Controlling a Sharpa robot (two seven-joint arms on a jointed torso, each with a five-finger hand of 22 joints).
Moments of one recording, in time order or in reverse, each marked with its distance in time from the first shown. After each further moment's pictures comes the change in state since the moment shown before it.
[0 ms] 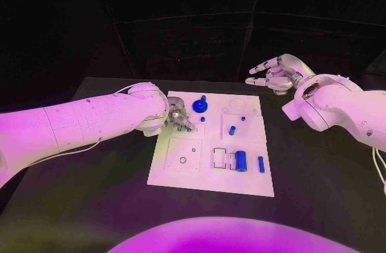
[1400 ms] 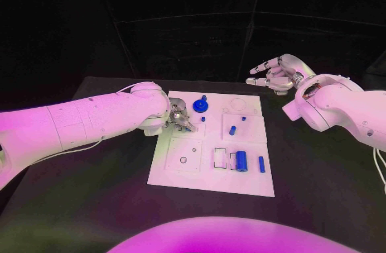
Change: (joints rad) left arm 0.001 0.012 0.000 -0.013 0.004 0.049 -0.001; left_hand 0.000 0.000 0.007 0.007 0.000 0.003 0.001 0.002 0.001 0.001 0.002 0.000 0.000 0.000 0.000 0.000 0.000 0.000 0.000 0.000 0.000 0.002; right arm 0.000 0.002 0.000 -0.002 0.000 0.004 -0.001; right_hand 0.000 0.000 0.000 0.000 0.000 0.000 0.000 0.000 0.000 0.000 0.000 0.000 0.000 0.000 0.000 0.000 0.000 0.000 0.000 0.000 0.000 0.000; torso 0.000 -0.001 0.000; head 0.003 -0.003
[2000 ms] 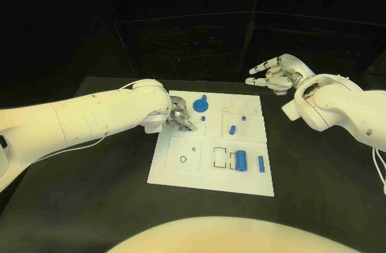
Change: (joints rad) left arm 0.009 0.027 0.000 -0.046 0.019 0.040 0.000; left_hand -0.018 0.018 0.018 0.018 0.003 0.002 0.001 -0.002 0.003 -0.001 0.002 0.000 0.000 0.000 0.000 0.000 0.000 0.000 0.000 0.000 0.000 -0.001; right arm 0.000 0.004 0.000 -0.002 0.000 0.001 0.000; right_hand 0.000 0.000 0.000 0.000 0.000 0.000 0.000 0.000 0.000 0.000 0.000 0.000 0.000 0.000 0.000 0.000 0.000 0.000 0.000 0.000 0.000 0.000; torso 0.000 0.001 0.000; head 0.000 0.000
